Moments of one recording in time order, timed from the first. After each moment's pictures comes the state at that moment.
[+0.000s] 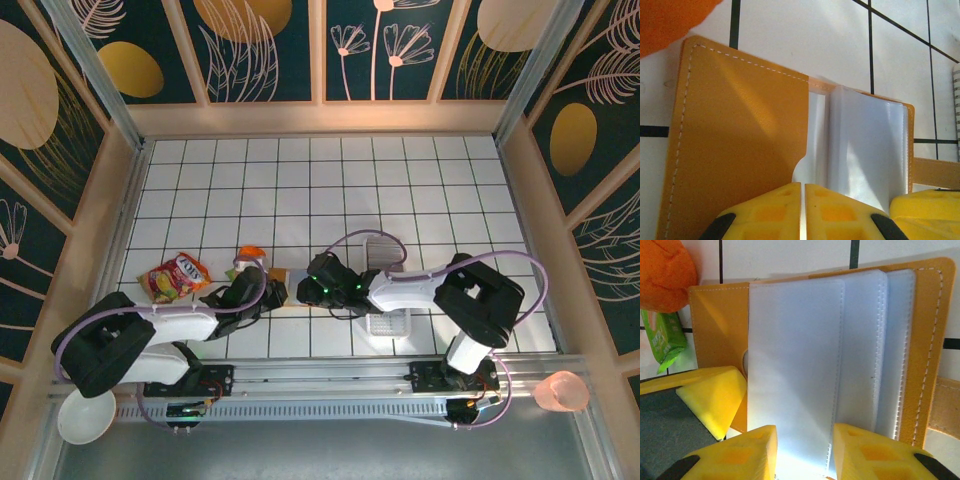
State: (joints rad) left arm -0.79 1.32 0.26 0.31 -0.03 -0.99; right arm 1.06 1.66 0.76 0.04 -0.03 1.07
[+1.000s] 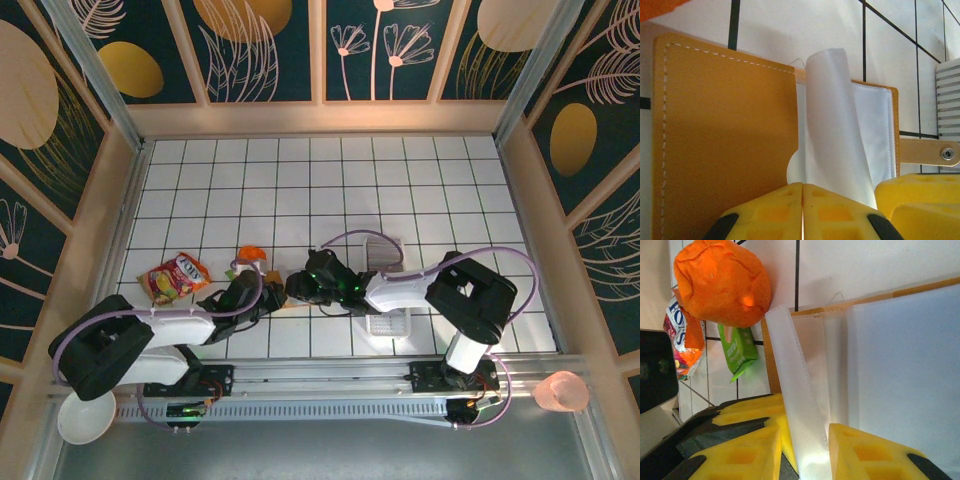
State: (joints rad) left arm -0.79 1.29 0.21 0.37 0.00 -1.04; right arm 1.06 1.70 0.75 0.28 -0.10 1.15
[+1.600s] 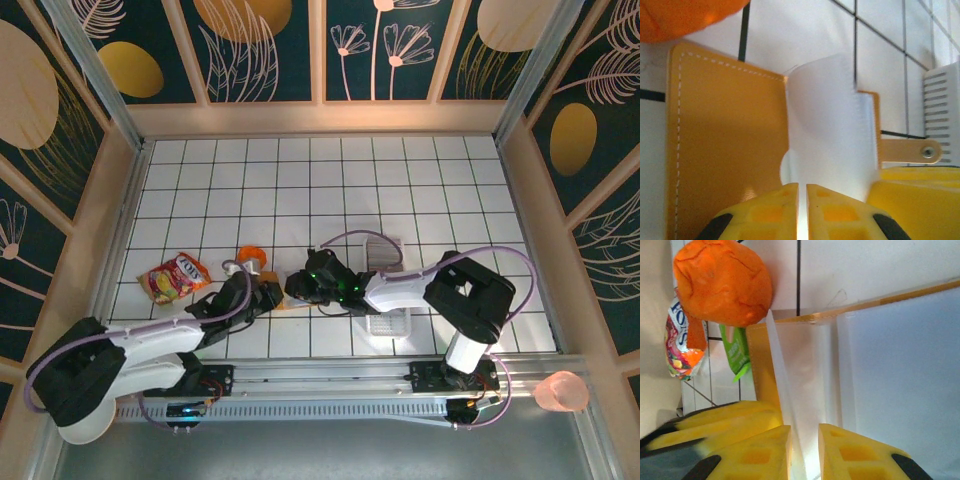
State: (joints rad) left arm -0.79 1.07 0.20 0.23 -0.05 -1.07; right arm 1.06 1.73 0.75 0.30 -0.11 1.17
